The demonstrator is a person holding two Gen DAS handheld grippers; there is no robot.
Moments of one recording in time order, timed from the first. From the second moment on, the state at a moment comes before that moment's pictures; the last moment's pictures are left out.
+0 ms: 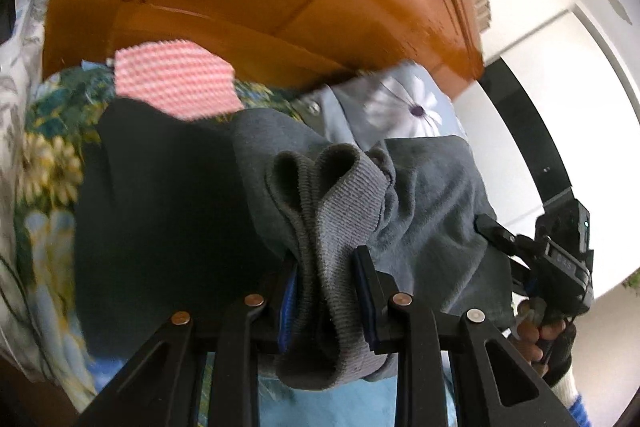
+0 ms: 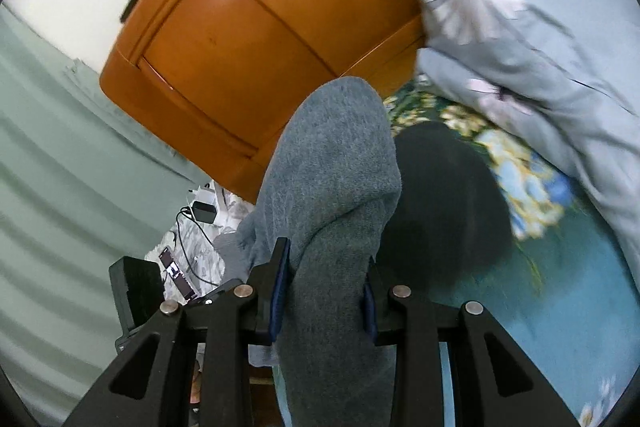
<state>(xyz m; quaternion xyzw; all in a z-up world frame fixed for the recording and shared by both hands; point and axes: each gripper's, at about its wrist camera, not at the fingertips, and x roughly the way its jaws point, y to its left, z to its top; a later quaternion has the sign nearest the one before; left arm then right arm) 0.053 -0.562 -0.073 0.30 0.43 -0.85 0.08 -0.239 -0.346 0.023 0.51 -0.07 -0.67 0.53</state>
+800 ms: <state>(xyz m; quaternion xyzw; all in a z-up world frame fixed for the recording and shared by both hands) 0.050 -0.624 -0.134 0.30 0.46 -0.83 0.12 -0.305 -0.443 -0.064 0.55 0.02 -0.65 0.52</state>
